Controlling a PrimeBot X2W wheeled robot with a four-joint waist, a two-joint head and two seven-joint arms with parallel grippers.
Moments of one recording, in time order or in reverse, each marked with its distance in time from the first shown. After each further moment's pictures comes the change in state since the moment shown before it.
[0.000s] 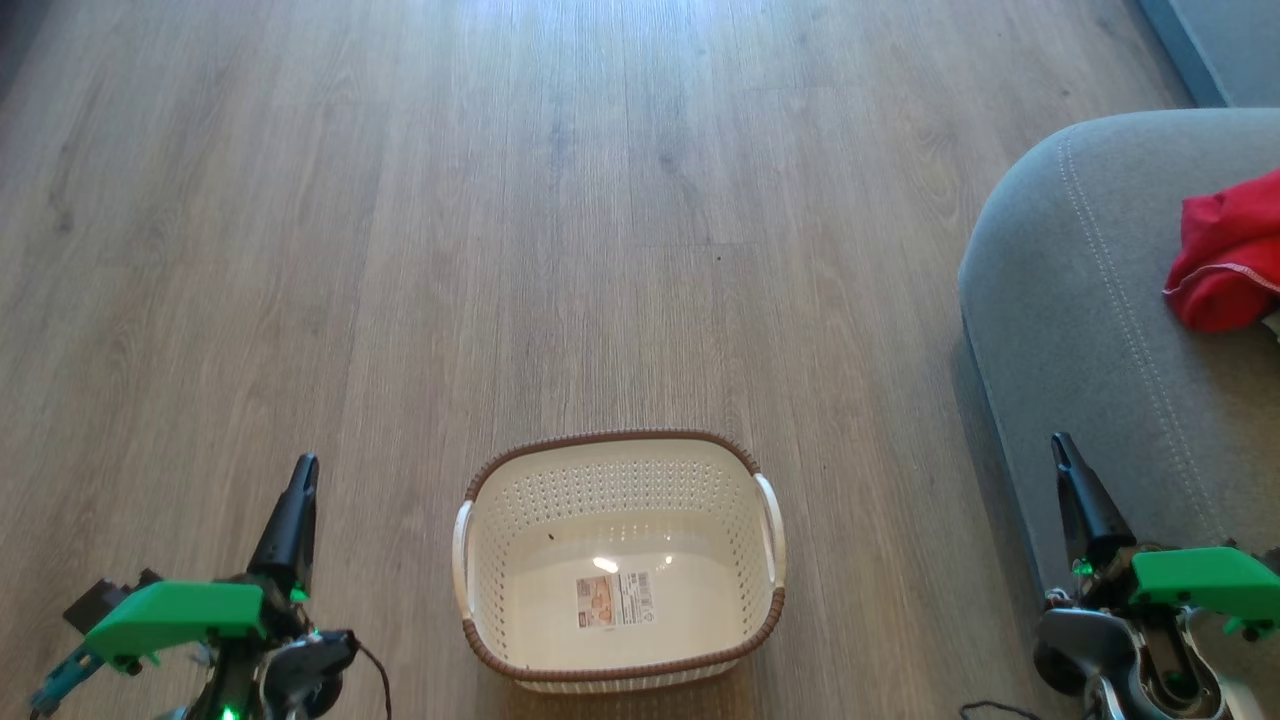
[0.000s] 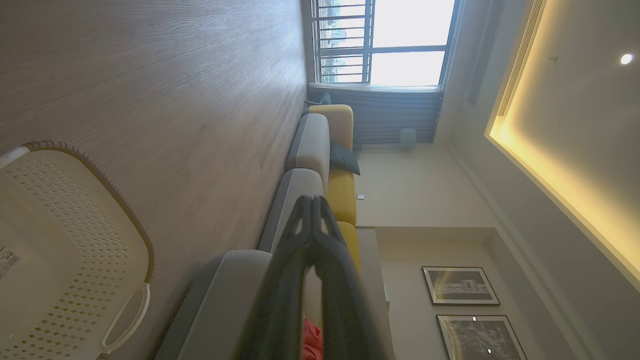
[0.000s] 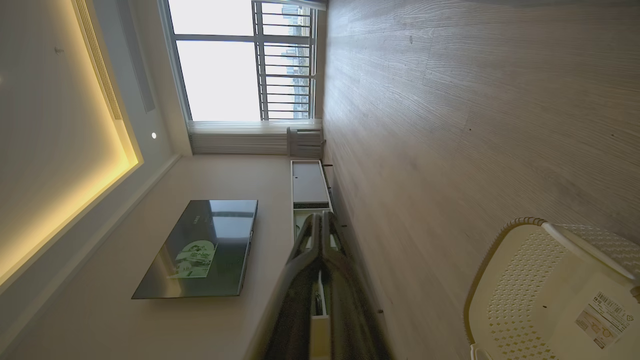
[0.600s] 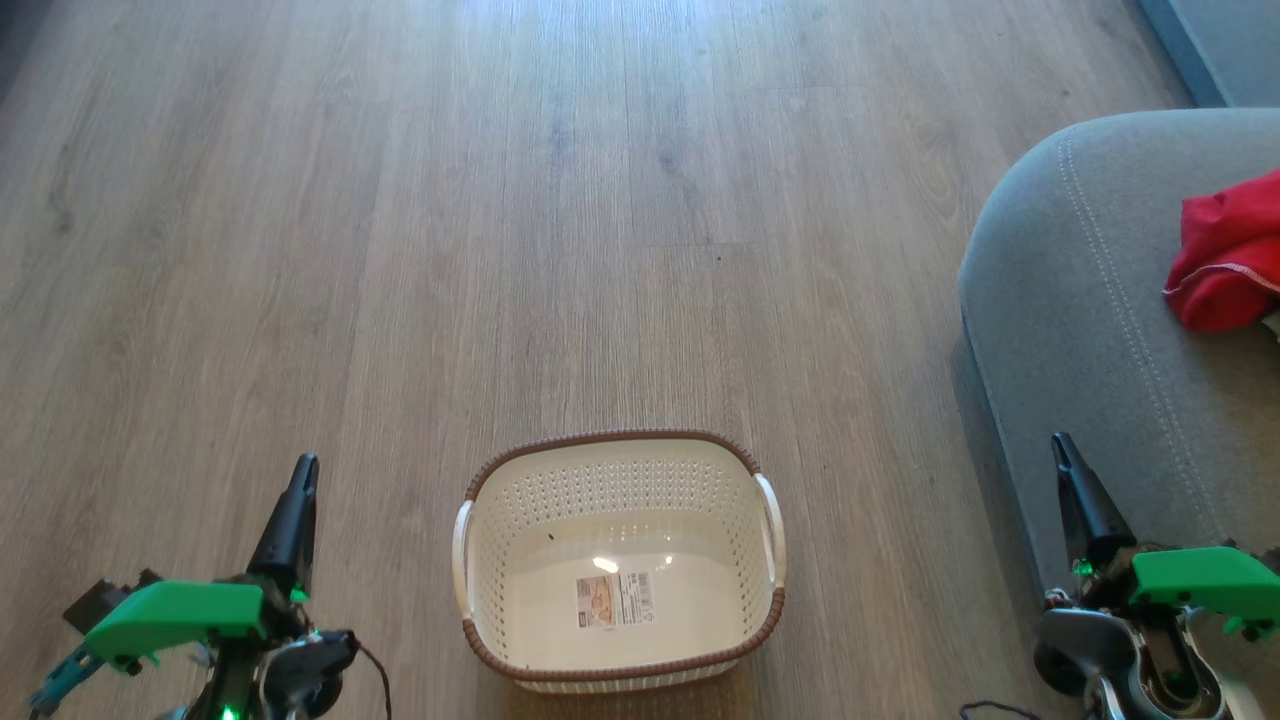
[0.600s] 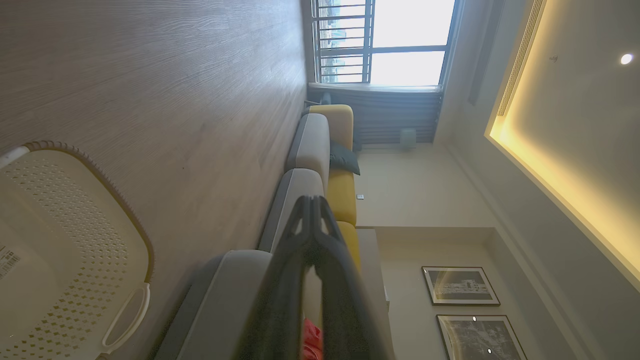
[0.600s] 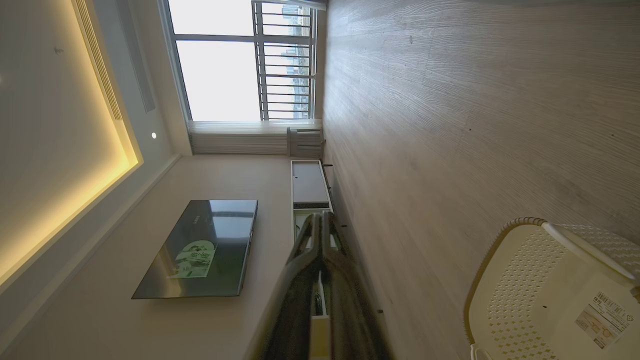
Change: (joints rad) left arm 0.000 0.000 0.000 0.000 0.000 0.000 0.000; right arm 0.000 0.000 0.000 0.000 0.000 0.000 0.000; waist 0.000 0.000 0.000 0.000
